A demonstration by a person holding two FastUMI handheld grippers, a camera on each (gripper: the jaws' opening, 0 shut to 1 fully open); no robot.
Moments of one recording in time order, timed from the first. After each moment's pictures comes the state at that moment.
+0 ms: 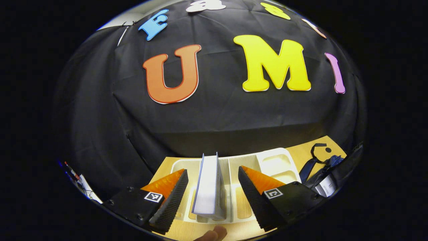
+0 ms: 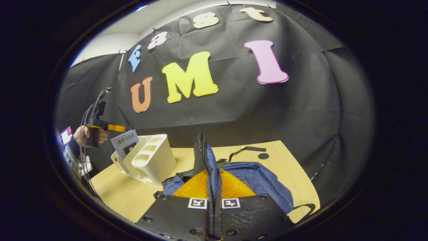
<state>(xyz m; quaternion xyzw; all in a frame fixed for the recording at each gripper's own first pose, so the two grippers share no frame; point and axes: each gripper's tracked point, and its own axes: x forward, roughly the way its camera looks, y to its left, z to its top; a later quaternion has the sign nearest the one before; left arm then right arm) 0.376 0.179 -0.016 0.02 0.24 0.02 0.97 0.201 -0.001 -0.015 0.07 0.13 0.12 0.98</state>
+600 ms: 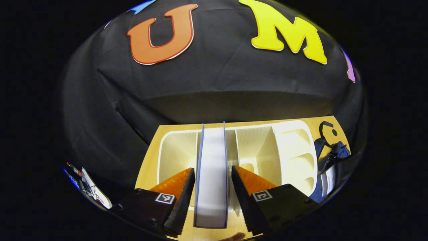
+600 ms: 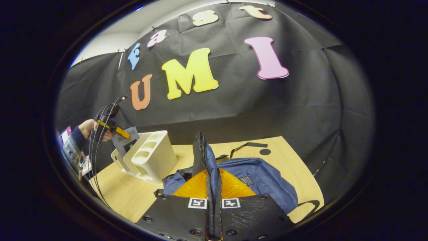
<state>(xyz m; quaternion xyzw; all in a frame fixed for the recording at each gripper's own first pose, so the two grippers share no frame) 0.383 0.178 -0.079 0.00 0.39 0.01 0.92 0.199 0.004 -0.030 0.08 0.15 0.12 0.98</state>
